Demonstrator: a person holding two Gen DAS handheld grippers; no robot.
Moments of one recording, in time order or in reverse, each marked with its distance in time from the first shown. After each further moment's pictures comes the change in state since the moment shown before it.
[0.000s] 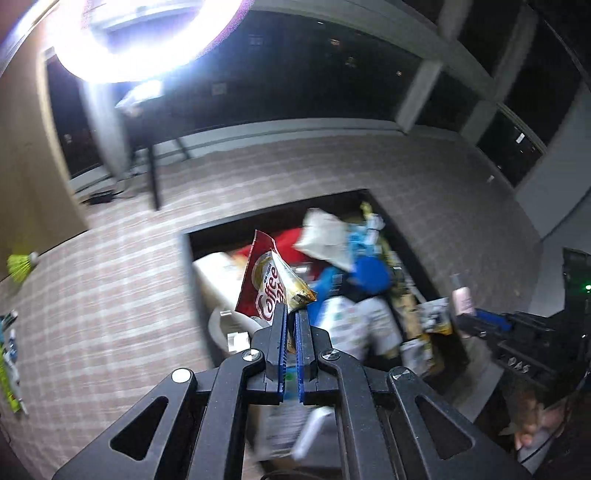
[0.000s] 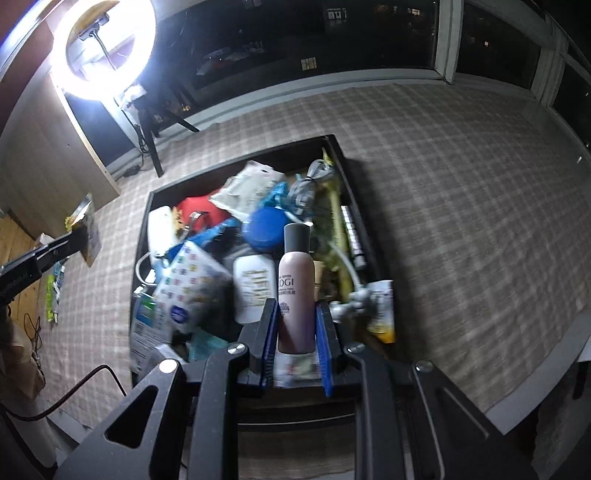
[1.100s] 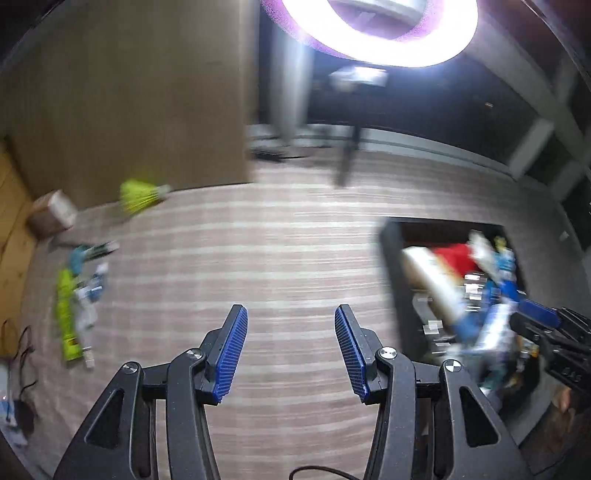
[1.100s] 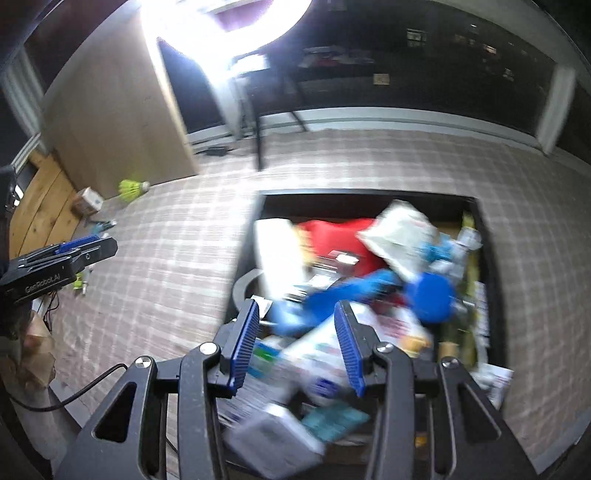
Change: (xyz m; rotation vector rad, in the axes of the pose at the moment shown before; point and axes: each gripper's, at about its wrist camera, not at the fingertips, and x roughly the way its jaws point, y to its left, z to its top) left arm -0.060 0.216 -0.068 -0.290 -0.010 0.299; right arm 0.033 0.169 0.035 -0.252 -0.025 0.156
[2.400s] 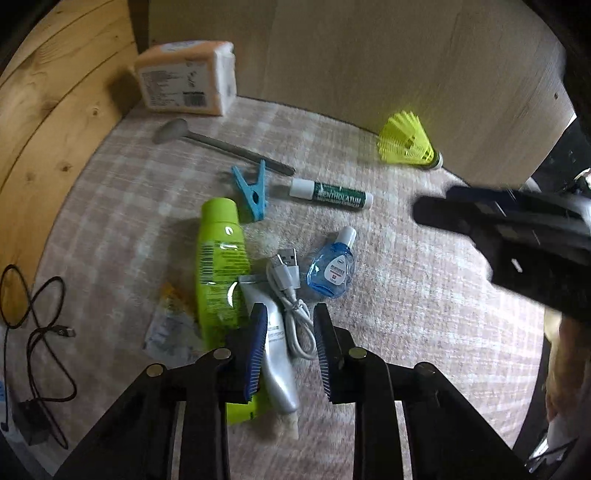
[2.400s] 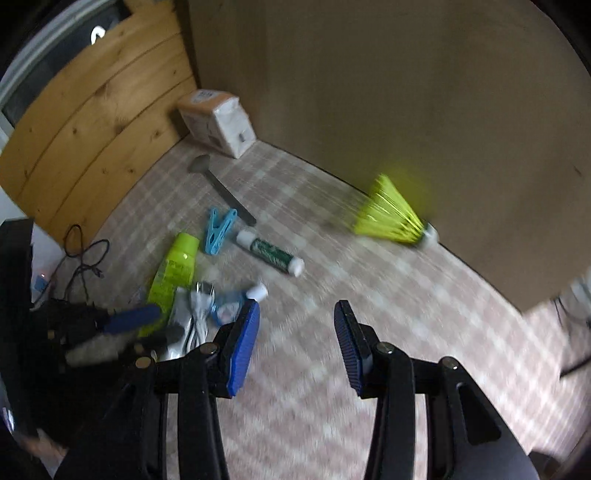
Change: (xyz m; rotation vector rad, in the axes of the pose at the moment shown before) left arm 0.109 0.286 -0.017 -0.367 0.152 0.088; right arm 0.252 0.426 0.110 -0.592 0.215 0.249
